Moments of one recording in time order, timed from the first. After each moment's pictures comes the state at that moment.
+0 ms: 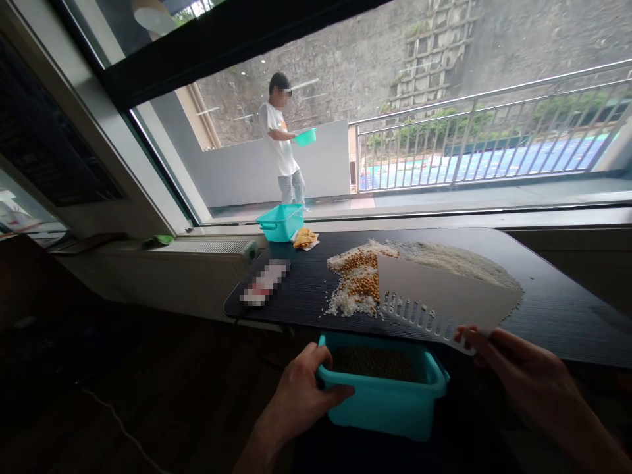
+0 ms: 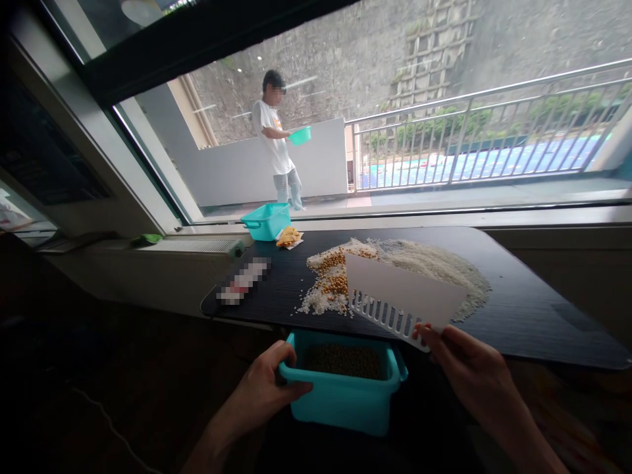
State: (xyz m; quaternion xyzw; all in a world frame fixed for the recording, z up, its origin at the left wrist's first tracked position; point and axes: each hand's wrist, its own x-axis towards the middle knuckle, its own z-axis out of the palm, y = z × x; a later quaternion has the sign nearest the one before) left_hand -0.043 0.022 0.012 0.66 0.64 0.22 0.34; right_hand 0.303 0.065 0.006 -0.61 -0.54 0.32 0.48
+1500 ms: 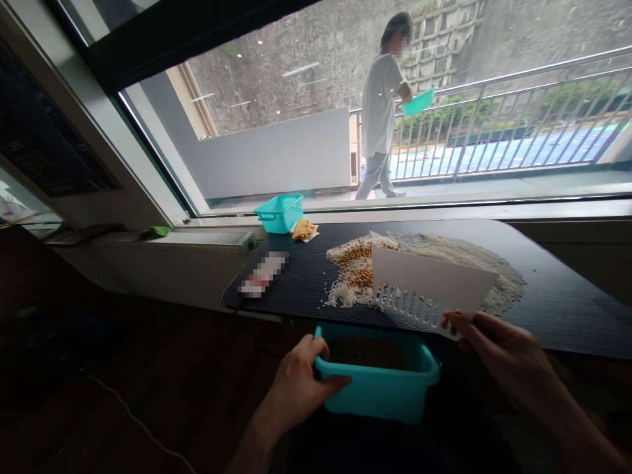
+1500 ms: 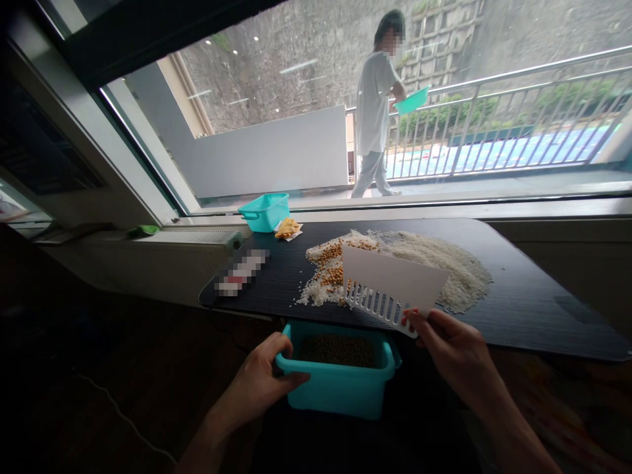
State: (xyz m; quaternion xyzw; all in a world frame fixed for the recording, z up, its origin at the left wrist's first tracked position) left_hand -0.042 0.018 0.013 0.66 0.65 0.22 0.32; right_hand 0.280 0.071 0.025 -0.60 -0.53 0.33 0.49
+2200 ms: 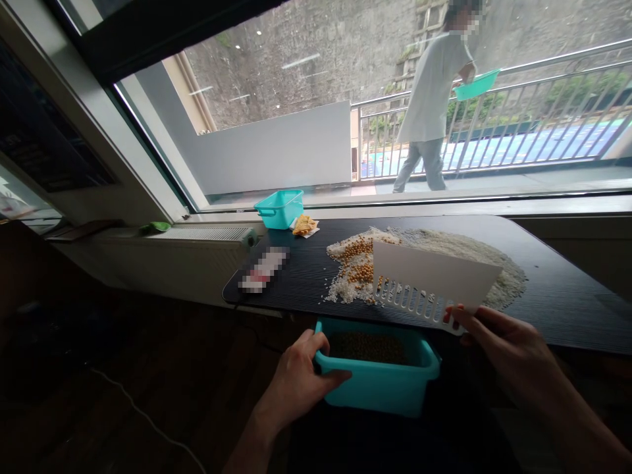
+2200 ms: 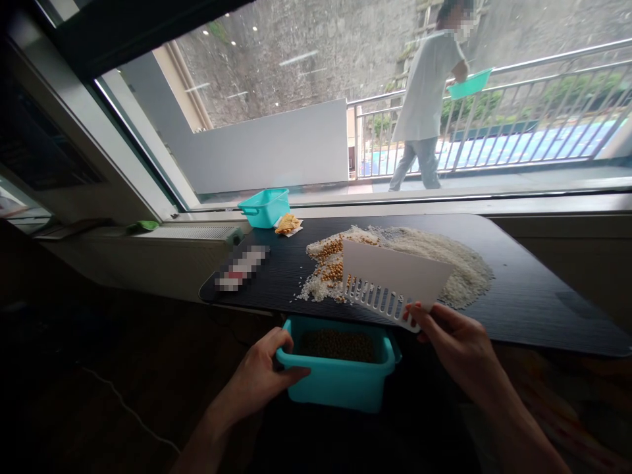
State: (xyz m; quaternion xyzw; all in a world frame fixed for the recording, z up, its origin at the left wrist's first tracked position) left_hand -0.043 0.018 0.011 0.66 0.65 0.23 0.31; right_hand 0.289 0.075 0.012 -0.58 -0.55 0.35 0.49
